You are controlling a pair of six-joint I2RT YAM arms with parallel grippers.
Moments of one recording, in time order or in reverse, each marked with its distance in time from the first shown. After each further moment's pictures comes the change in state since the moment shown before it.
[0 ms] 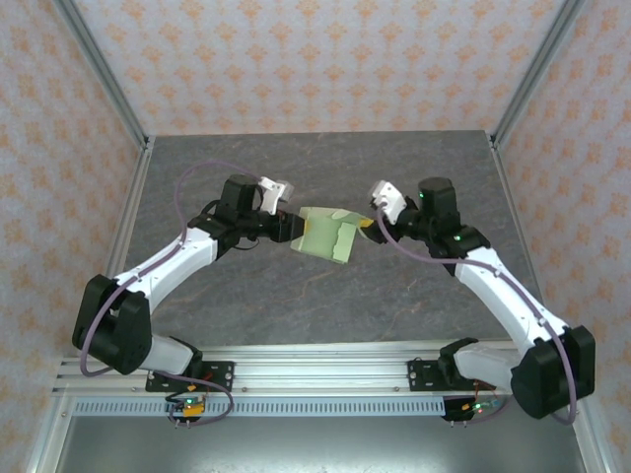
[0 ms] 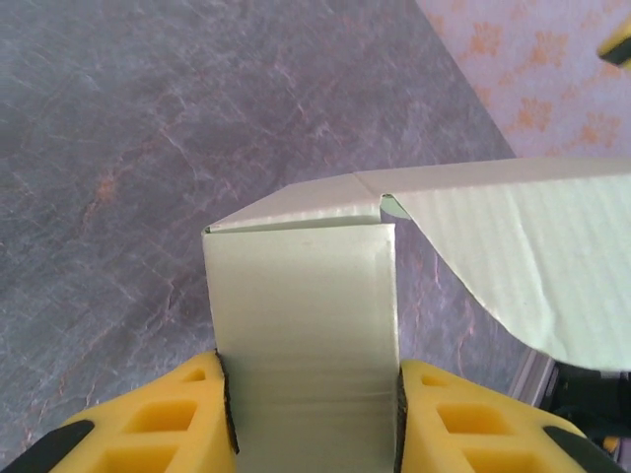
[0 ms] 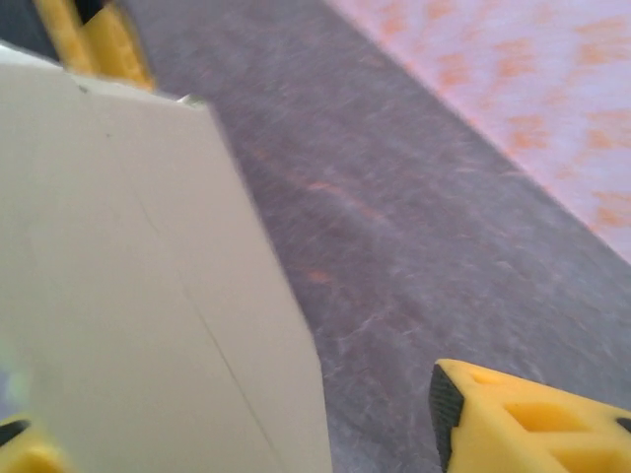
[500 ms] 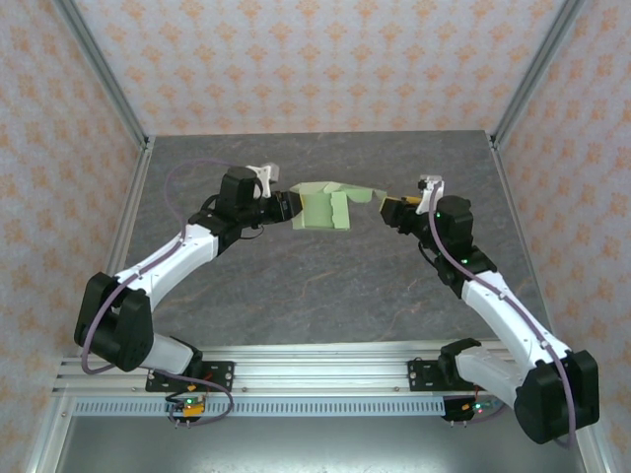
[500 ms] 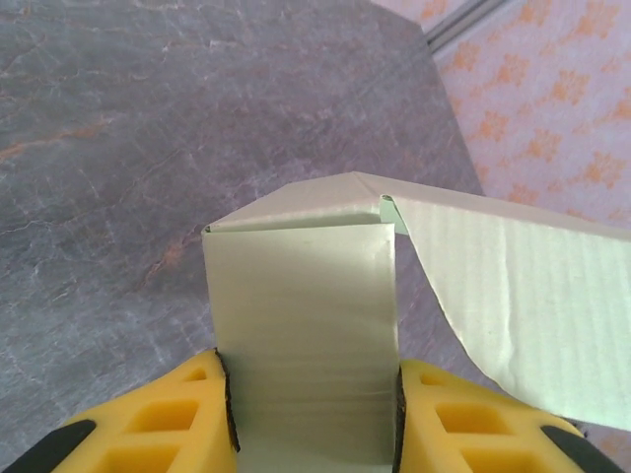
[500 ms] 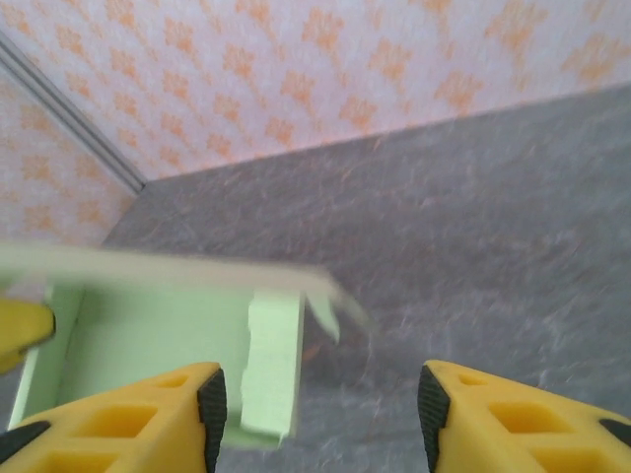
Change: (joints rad) left arm 0.000 0.011 0.047 0.091 -0.201 -0.320; right arm -0.028 -0.099 -0.183 0.256 0.217 0.843
